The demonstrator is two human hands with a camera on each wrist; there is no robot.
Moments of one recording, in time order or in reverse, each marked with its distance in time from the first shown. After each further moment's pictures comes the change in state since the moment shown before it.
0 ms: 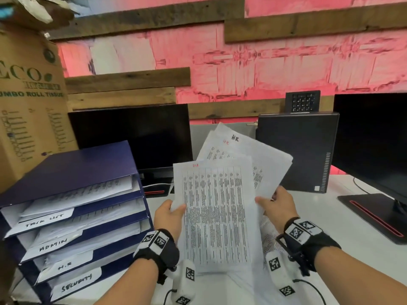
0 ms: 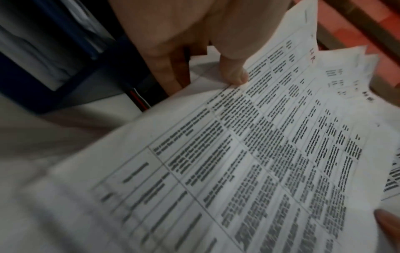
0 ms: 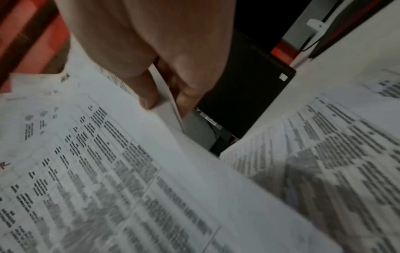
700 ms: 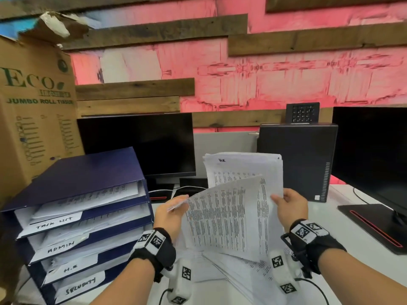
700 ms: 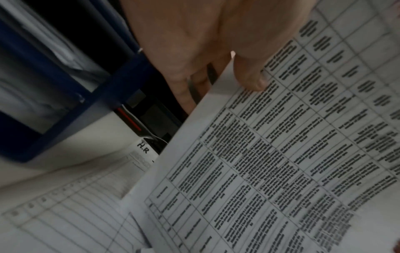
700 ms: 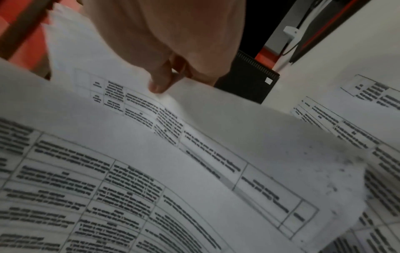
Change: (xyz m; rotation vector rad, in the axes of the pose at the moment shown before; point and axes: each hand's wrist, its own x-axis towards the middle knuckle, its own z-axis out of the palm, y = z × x) left_hand -0.005 0.024 -0.013 -0.090 -0.101 0.167; right_hand 0.012 -0.006 -0.015 -0.073 0.222 -0.131
